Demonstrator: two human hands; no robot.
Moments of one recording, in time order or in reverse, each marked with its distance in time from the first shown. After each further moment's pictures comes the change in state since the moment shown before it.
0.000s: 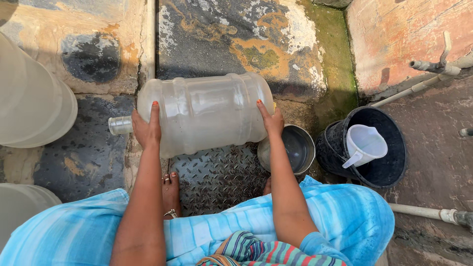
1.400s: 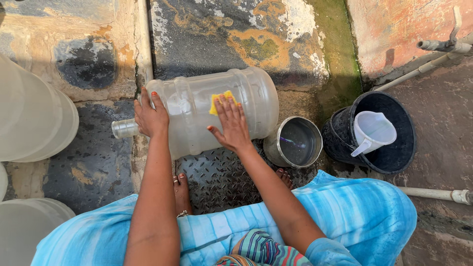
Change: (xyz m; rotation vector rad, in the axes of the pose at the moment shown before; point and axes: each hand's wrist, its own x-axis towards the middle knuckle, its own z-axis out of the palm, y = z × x) left_hand 0.019 0.053 0.014 0.284 -0.047 0.001; right_hand -0.119 -0.082 0.055 -0.485 -0.191 -0.942
